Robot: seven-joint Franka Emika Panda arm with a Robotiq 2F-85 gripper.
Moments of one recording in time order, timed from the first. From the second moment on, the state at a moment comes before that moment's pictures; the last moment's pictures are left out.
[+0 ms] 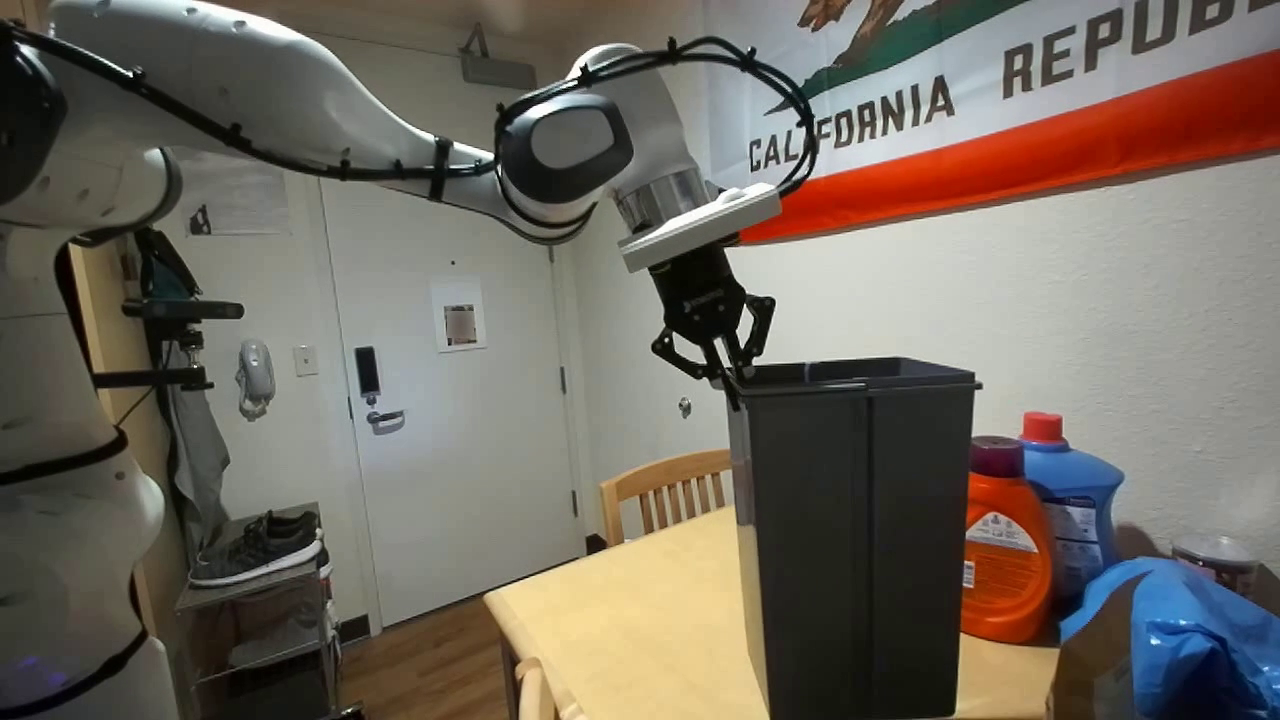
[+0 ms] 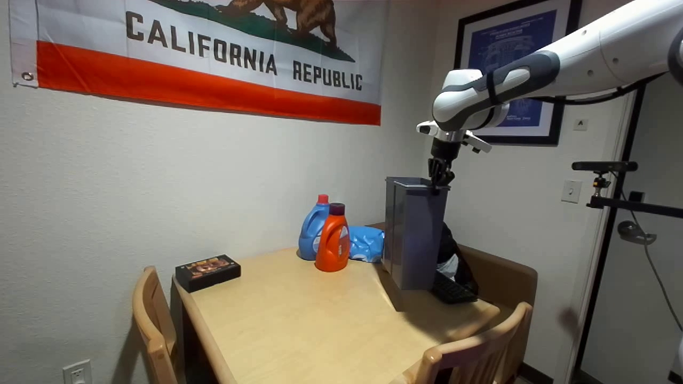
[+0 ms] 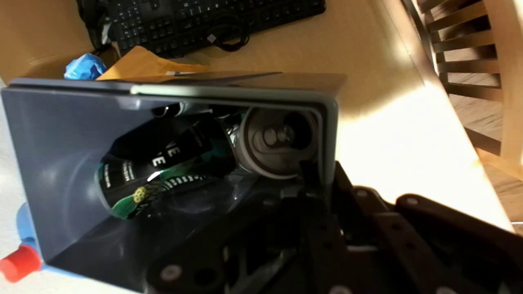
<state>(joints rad) -0.25 -0.10 -0.30 -1.93 -0.16 2.14 -1.33</state>
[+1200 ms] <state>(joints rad) -0.26 0.03 -0.31 -1.95 -0.10 2.23 -1.25</state>
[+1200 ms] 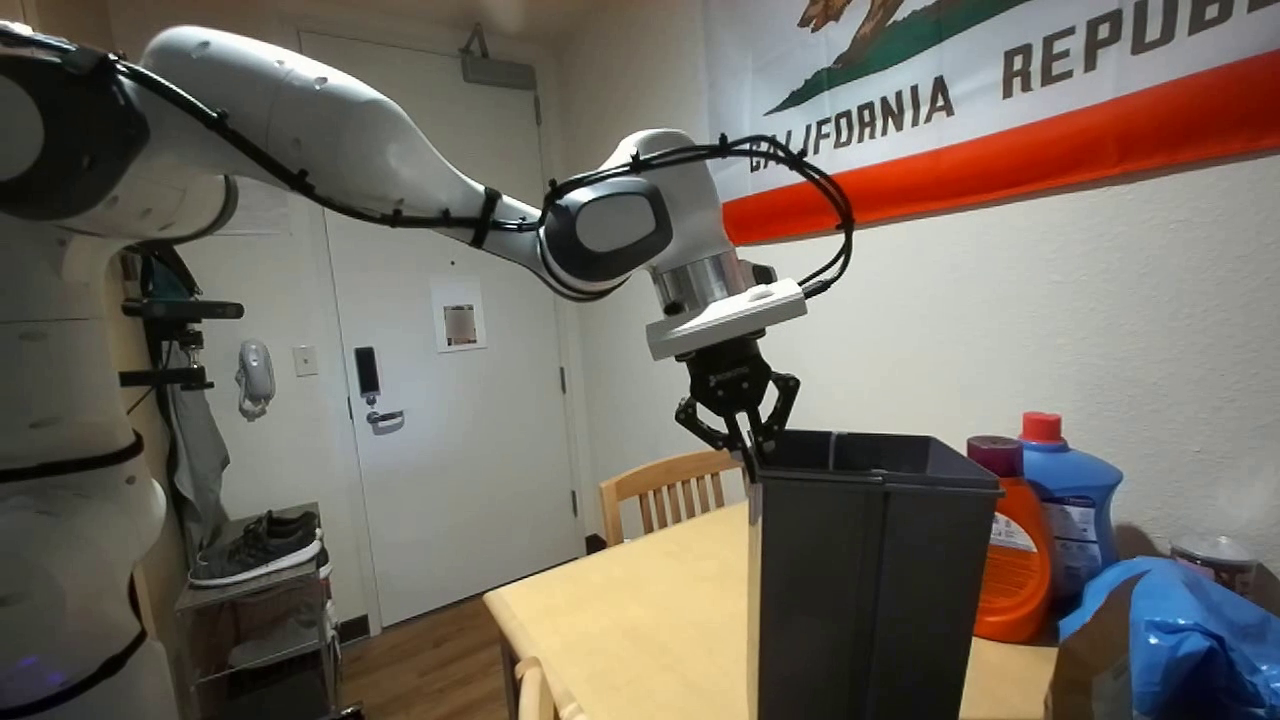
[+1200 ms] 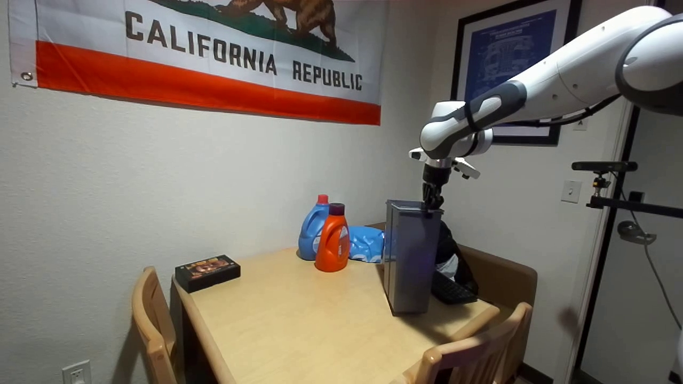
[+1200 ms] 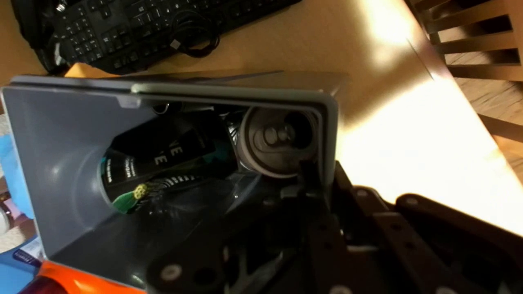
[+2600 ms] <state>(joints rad) -0.31 0.21 -0.30 -1.78 -0.07 2.34 -1.21</state>
